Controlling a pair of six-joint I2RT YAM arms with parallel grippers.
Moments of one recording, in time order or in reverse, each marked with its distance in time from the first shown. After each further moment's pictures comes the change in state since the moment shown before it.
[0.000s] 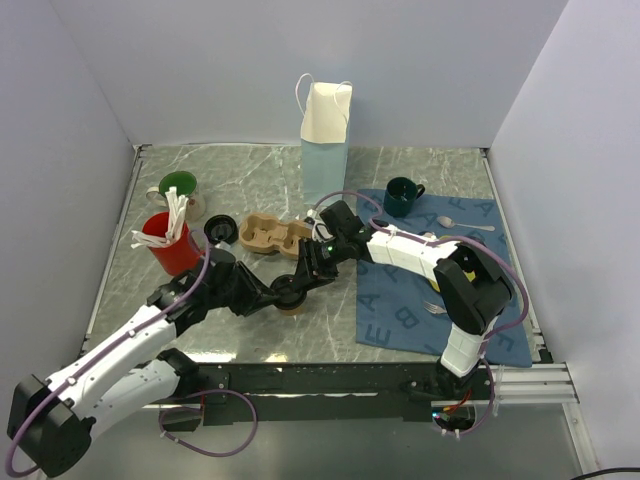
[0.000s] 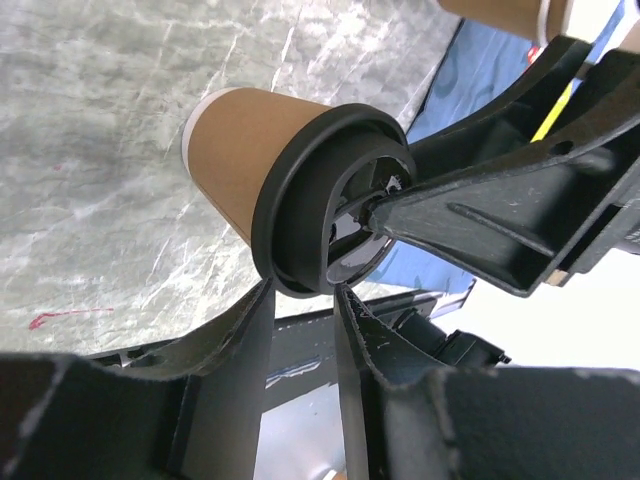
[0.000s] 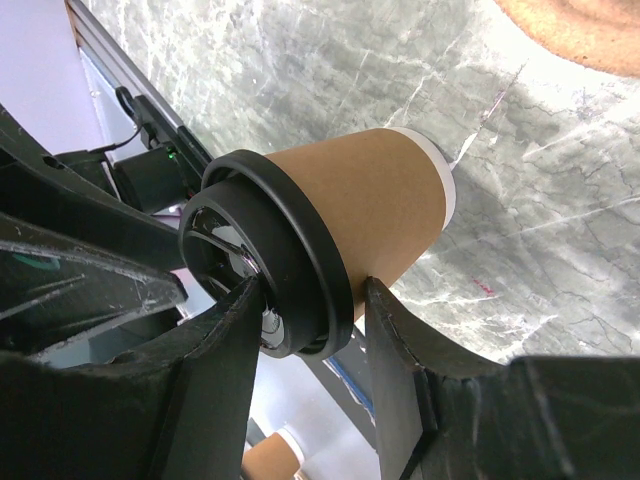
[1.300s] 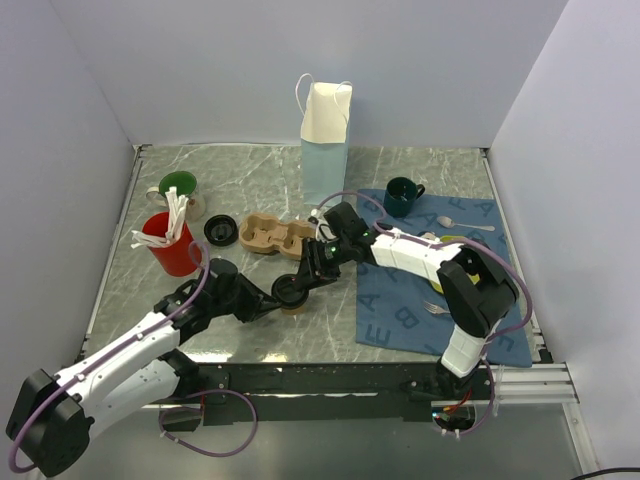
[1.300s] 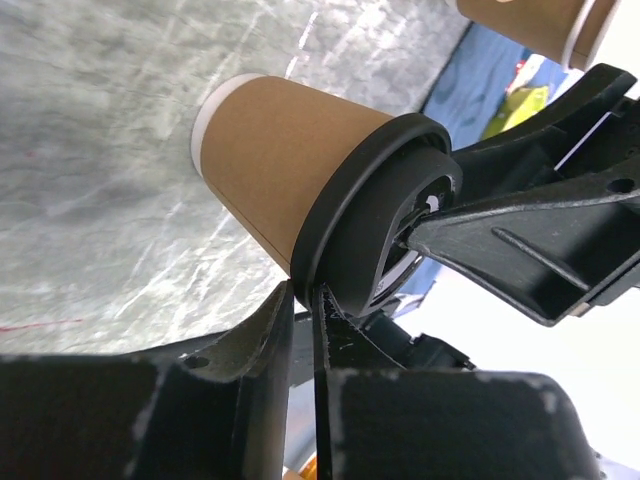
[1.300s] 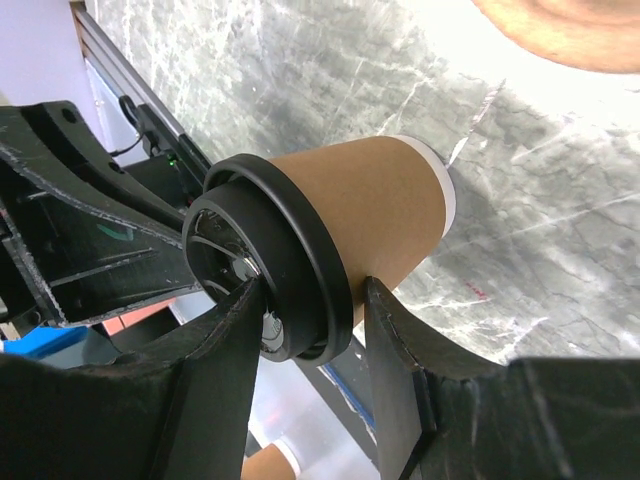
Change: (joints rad) left arm -0.020 0.002 -0.141 0.140 0.018 -0.157; right arm -0.006 -0.019 -0.044 0.056 0.007 0.016
